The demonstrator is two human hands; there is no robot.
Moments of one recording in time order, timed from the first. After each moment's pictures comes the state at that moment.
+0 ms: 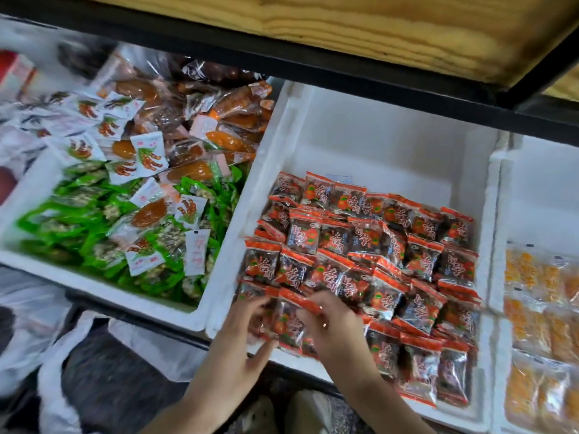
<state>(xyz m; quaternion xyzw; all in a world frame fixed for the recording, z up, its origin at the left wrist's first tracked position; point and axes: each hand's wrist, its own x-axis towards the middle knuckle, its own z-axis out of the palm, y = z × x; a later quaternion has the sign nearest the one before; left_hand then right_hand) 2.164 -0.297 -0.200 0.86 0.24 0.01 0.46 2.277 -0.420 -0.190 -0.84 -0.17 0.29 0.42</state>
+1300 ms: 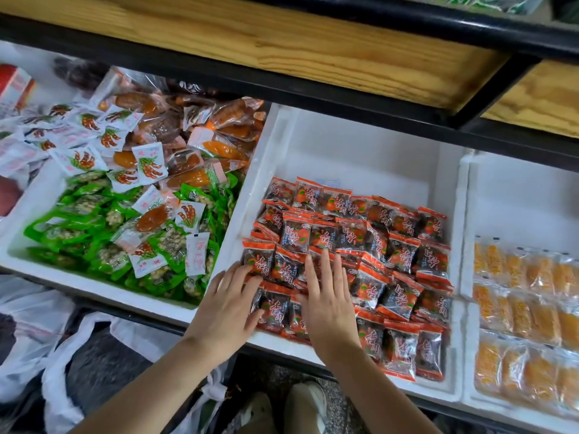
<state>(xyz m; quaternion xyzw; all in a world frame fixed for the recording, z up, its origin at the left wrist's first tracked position) 2.181 -0.255 -0.212 1.00 0.07 0.02 0.04 2.282 -0.417 -0.233 -0.93 -0.35 -0.03 0.07</state>
